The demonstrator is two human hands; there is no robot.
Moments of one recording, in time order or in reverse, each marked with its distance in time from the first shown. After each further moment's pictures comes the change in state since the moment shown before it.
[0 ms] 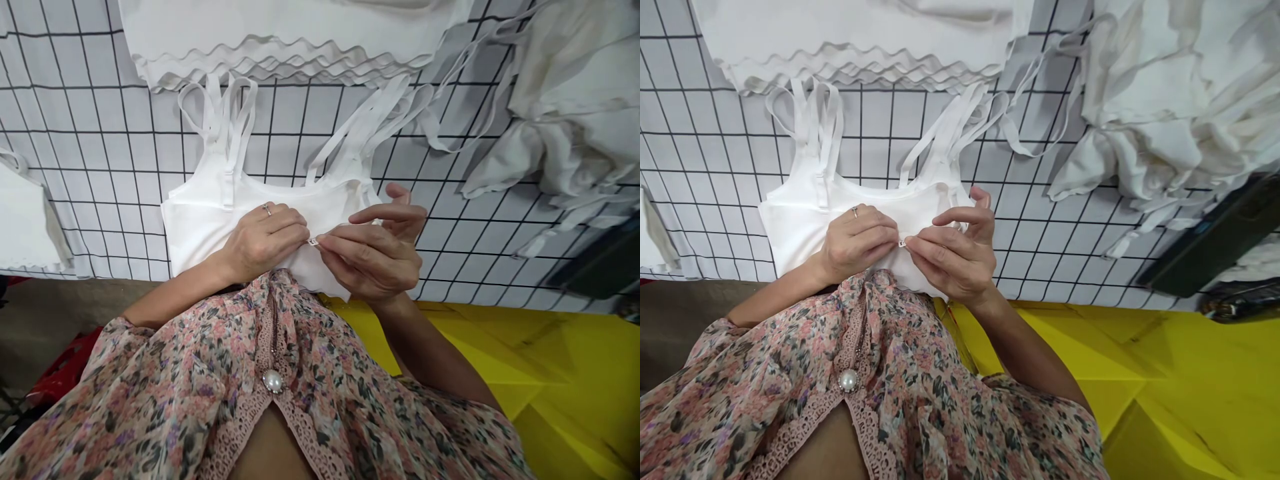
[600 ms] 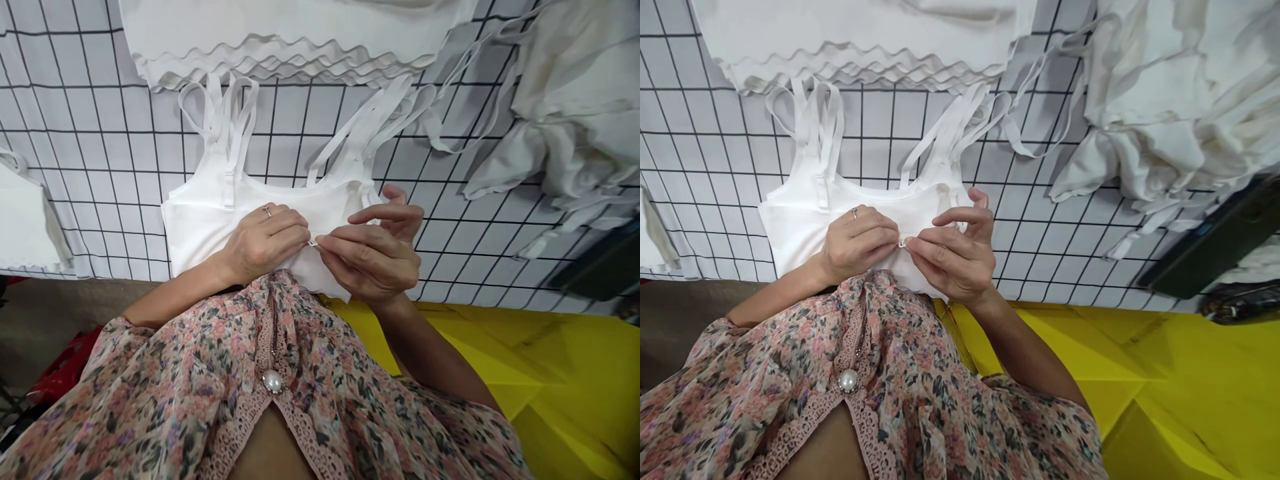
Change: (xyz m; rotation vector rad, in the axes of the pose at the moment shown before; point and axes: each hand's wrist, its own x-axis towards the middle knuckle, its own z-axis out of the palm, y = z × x) left_hand -0.002 0.000 0.001 0.020 -0.024 -0.001; right_hand 0.000 -0.001 0.003 0.055 0.007 0.020
